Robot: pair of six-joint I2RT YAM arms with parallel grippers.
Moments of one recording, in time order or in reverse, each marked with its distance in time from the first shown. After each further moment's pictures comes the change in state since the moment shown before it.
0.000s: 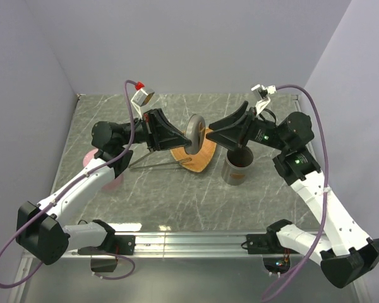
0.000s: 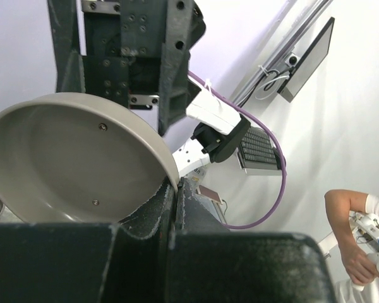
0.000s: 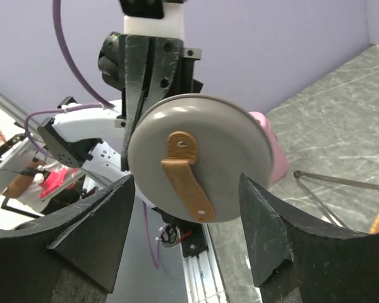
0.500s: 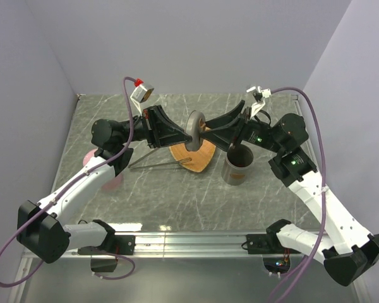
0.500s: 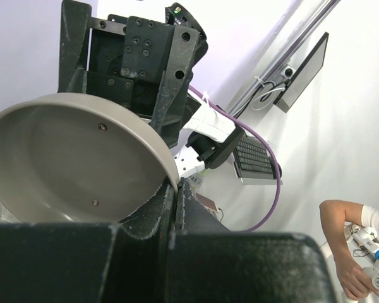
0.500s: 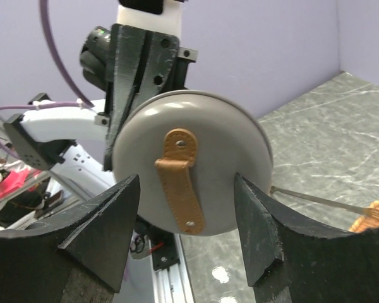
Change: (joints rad) left arm 0.000 0.013 0.034 -0.013 -0.032 -0.030; right arm 0.098 0.003 0.000 0.002 0.136 -0.149
